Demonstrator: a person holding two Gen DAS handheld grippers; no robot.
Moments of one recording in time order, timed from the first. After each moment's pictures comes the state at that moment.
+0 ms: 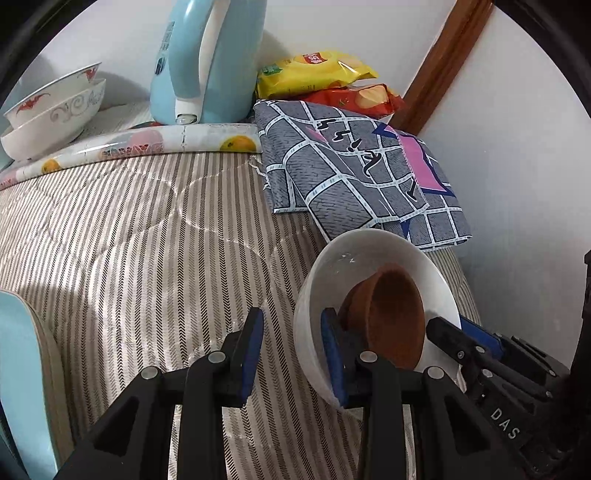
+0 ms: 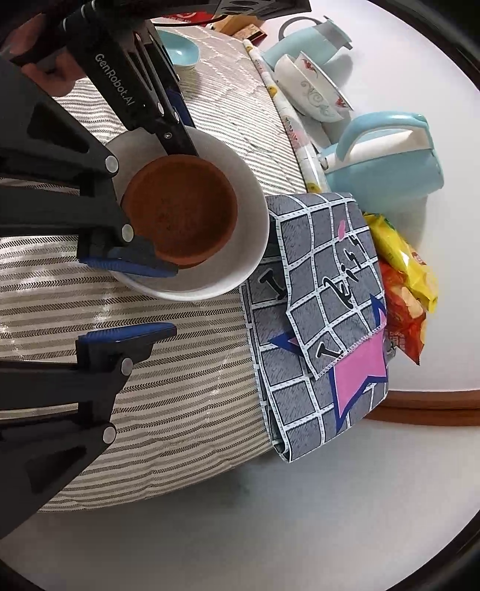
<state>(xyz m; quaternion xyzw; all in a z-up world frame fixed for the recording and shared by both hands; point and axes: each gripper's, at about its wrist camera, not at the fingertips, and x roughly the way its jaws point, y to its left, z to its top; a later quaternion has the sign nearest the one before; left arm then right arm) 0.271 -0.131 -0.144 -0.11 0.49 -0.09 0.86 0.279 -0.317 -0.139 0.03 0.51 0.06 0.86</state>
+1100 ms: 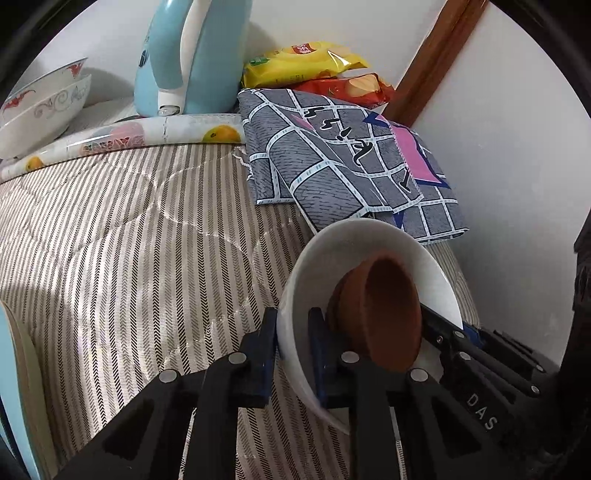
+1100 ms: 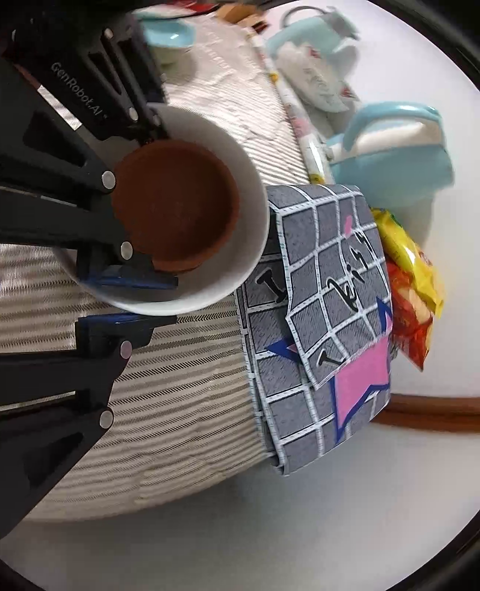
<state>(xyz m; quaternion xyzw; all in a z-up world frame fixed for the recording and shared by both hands) 0.275 -0.140 -0.153 -0.11 0.49 -0.11 0.86 0.291 -0.308 -0.151 0.04 0.50 0.04 0.86</state>
